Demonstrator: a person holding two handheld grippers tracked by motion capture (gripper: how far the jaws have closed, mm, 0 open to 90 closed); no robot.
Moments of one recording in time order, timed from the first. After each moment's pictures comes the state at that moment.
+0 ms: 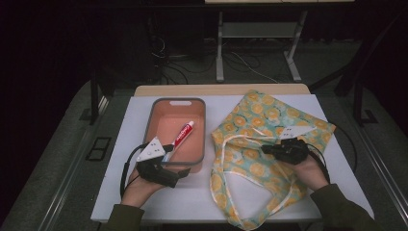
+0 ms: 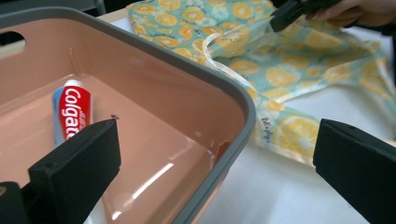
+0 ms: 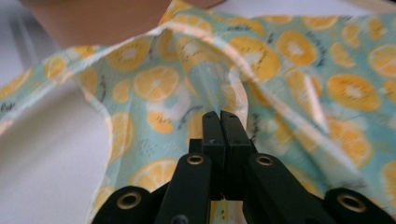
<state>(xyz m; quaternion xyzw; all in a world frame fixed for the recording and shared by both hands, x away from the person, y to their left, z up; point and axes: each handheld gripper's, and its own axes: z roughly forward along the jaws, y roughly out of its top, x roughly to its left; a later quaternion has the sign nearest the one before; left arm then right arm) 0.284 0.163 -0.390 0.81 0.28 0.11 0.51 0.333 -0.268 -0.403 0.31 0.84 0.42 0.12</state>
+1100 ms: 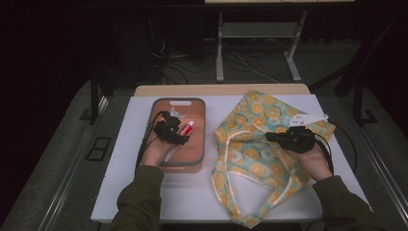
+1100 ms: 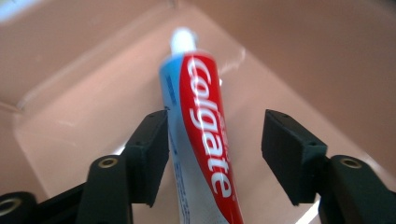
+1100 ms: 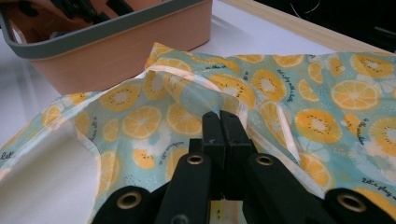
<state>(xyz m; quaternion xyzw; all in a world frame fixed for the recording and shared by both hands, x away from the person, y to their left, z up) 0.410 0.128 -0.410 0.88 0.37 0.14 0.26 0.347 -0.280 -0.383 0.32 0.82 0.46 0.13</state>
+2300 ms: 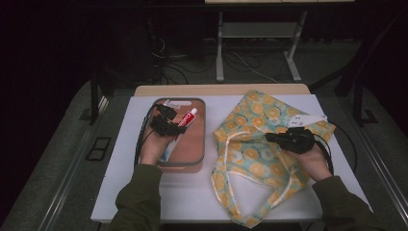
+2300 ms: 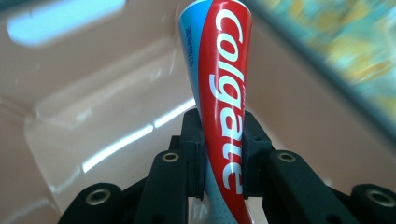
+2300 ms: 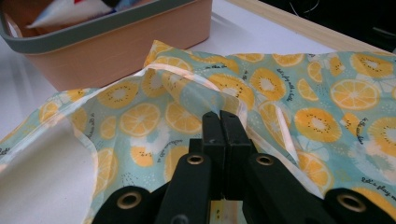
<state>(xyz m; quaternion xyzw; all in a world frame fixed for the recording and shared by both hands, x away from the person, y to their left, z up) 0.405 0.136 -0.363 0.84 0.41 0.12 0.34 0.347 -0.279 -0.385 0.31 0.82 0.45 0.14</state>
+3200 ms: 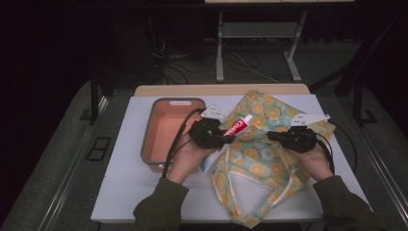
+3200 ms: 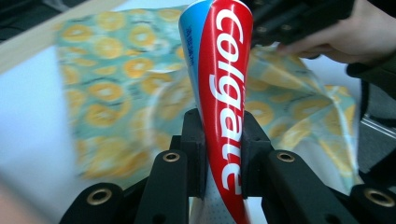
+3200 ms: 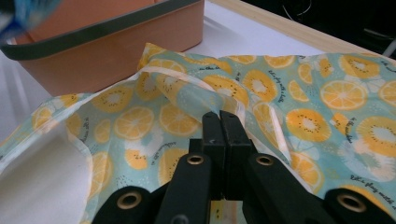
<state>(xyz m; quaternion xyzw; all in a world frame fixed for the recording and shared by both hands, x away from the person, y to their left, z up) 0.333 0.009 -0.324 0.87 0.24 0.05 0.44 0.348 -0.285 -0.382 0.32 0.81 0.46 0.14</state>
